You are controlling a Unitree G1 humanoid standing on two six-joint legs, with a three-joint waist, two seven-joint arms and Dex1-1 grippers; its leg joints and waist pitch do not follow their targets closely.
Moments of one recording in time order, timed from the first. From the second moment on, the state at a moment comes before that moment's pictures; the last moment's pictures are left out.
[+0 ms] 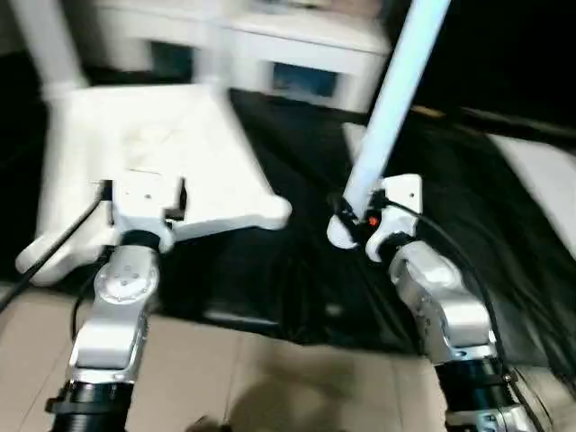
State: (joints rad) left arm -0.24 0.25 0.04 -0.05 0.02 0.25 0.09; right arm -0.35 -0.09 0.02 0.12 0.18 0.32 0.25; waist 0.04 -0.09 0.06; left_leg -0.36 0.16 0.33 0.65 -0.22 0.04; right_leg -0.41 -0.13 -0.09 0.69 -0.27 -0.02
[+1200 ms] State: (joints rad) left arm -0.23 0.16 0.04 -0.06 0.08 0.26 0.13; right arm -0.35 -0.11 0.03 0.13 0.16 0.30 0.28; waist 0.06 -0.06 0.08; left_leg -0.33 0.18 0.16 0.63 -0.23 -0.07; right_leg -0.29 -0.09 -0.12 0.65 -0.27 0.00
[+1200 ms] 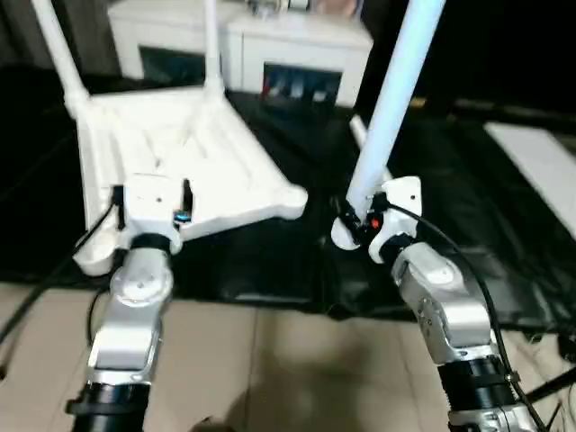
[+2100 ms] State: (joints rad) left arm -0.24 0.14 0.02 -0.07 0.10 0.26 0.11; right arm -0.35 -0.14 0.03 0.16 0.16 0.30 0.32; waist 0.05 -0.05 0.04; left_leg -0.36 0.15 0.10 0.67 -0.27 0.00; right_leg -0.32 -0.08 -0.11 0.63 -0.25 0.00
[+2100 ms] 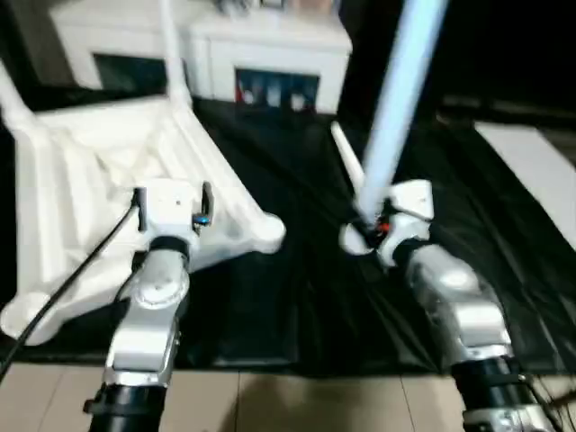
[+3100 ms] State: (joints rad) left arm -0.19 0.19 -0.02 -0.09 -0.04 0.22 -0.16; right arm -0.29 -0.15 0.01 0.07 0.18 0.32 0.35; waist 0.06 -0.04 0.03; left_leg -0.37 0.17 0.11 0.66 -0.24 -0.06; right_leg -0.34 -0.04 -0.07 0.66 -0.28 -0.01
